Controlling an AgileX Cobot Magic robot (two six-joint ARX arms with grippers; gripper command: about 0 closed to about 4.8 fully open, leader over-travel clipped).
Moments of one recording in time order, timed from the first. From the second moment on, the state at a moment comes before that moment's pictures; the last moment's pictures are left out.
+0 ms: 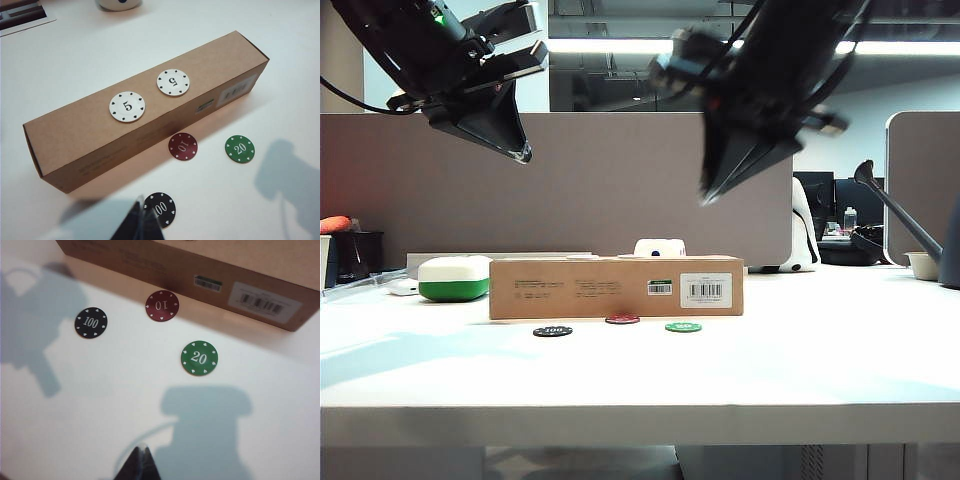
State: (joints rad) left arm -0.42 1.38 1.04 -0.23 0.09 0.05; right arm 0.66 1.45 1.08 -0.42 0.02 0.20
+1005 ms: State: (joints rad) left arm -0.42 1.38 1.04 -0.23 0.09 0.05; right arm 0.66 0.96 0.73 -0.54 0.11 0.26
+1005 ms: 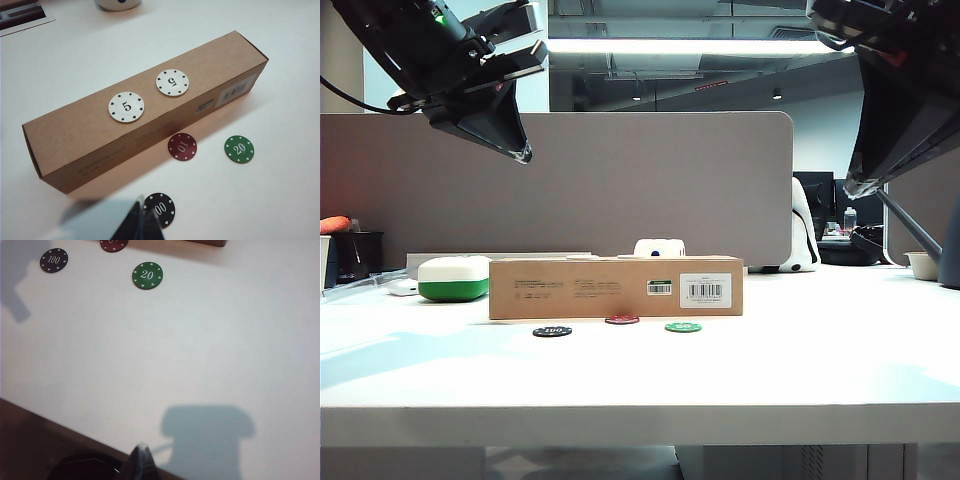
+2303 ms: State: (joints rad) left arm -0.23 0.64 1.04 -0.23 0.09 0.05; right arm 0.66 0.96 0.73 -0.54 0.11 0.26
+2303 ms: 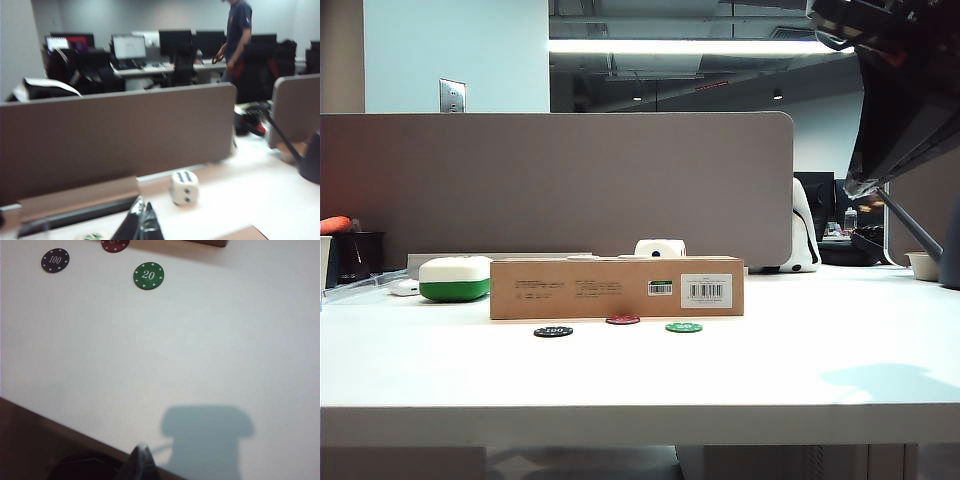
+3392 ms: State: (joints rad) left arm -0.07 0.01 0.16 -0.09 -0.07 0.06; right arm 0.66 0.96 0.73 -0.54 0.11 0.26
